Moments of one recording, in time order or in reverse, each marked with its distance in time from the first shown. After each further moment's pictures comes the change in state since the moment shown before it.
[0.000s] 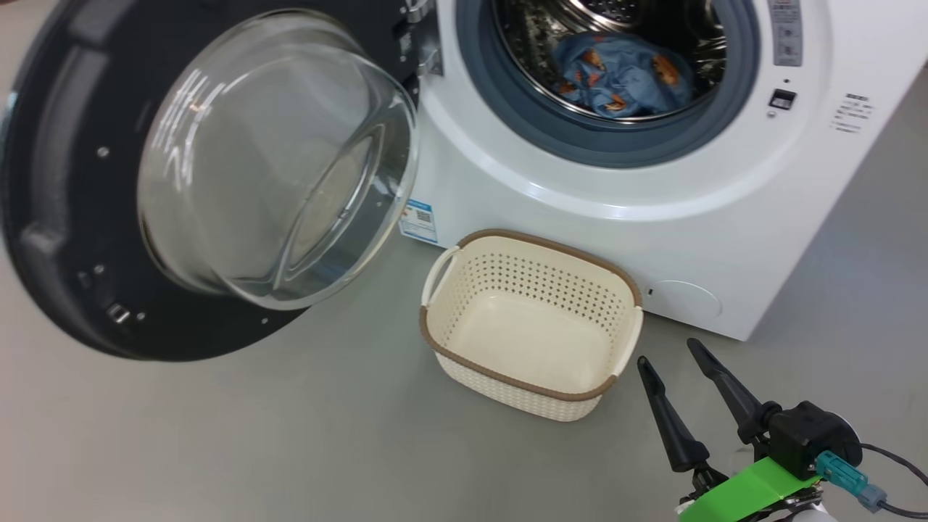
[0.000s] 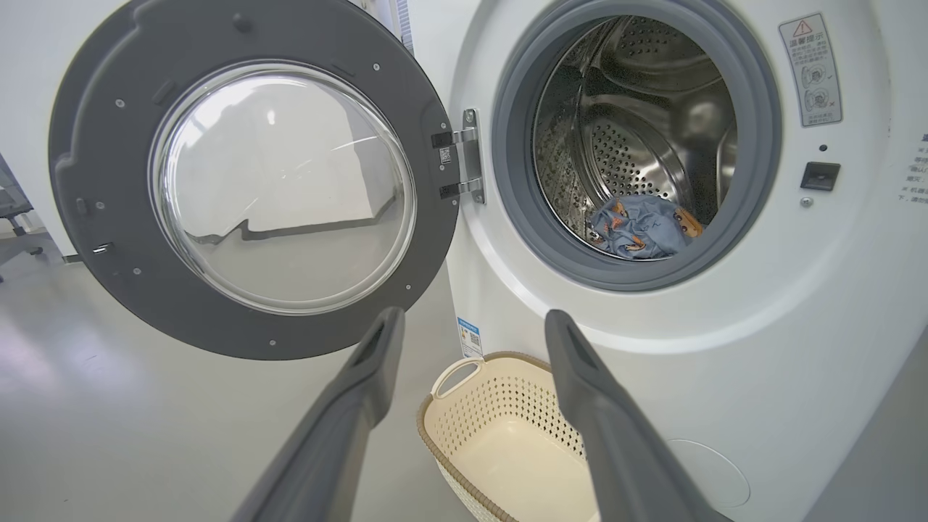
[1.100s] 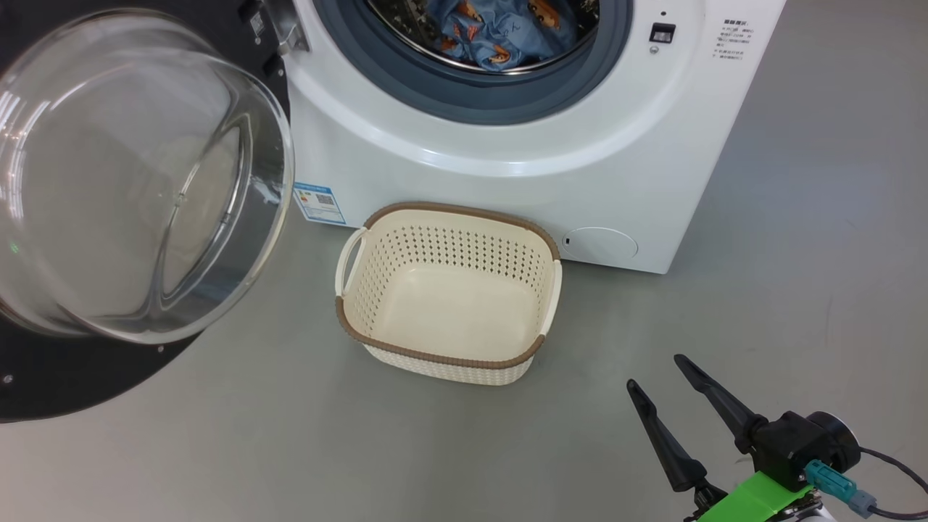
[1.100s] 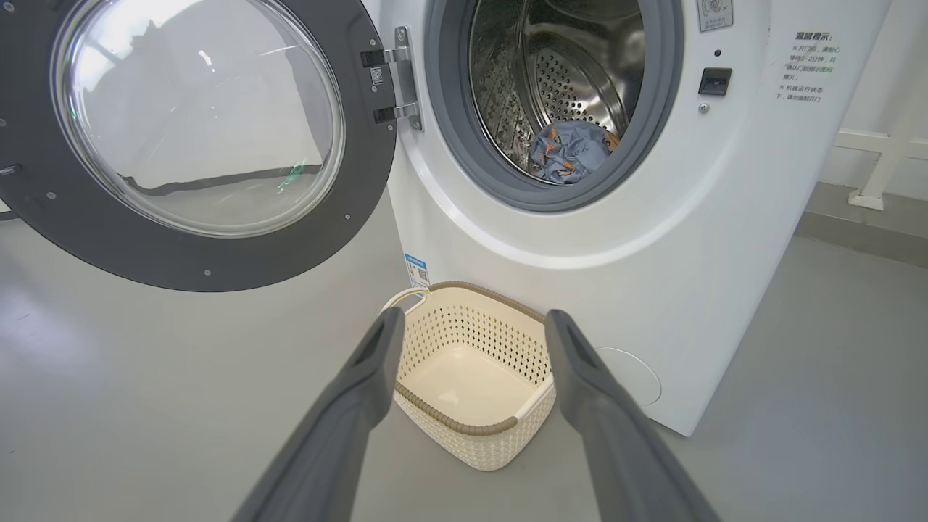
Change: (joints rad) left arm -0.361 0.132 0.062 0.239 -0.240 0.038 0.504; right arm 0.000 -0.098 0.095 0.004 0.002 0.000 0.000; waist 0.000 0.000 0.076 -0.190
